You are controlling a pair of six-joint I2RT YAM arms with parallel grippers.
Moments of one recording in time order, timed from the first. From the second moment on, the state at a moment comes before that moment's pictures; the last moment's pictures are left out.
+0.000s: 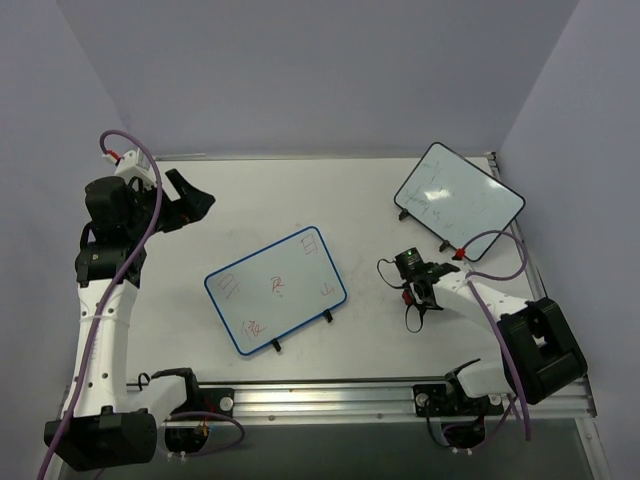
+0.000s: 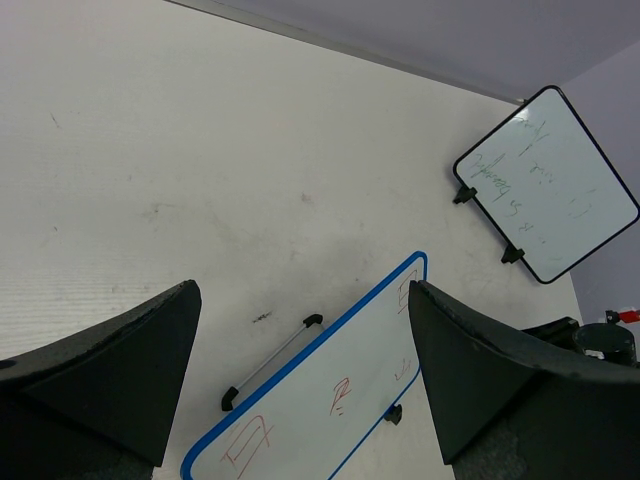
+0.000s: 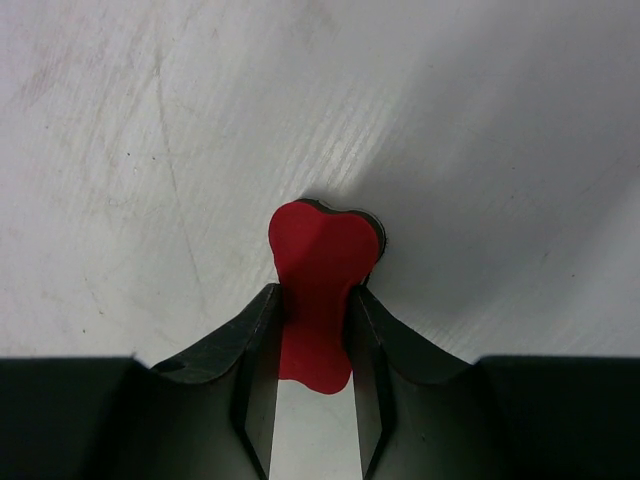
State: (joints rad) left arm 0.08 1.06 1.21 -0.50 0.40 -0.44; right arm 0.43 1.37 0.61 -0.51 0.55 1.45
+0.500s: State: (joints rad) left arm 0.15 1.05 1.10 -0.49 0.36 -0.48; right arm 0.47 1.14 0.68 -0.36 0.54 1.04
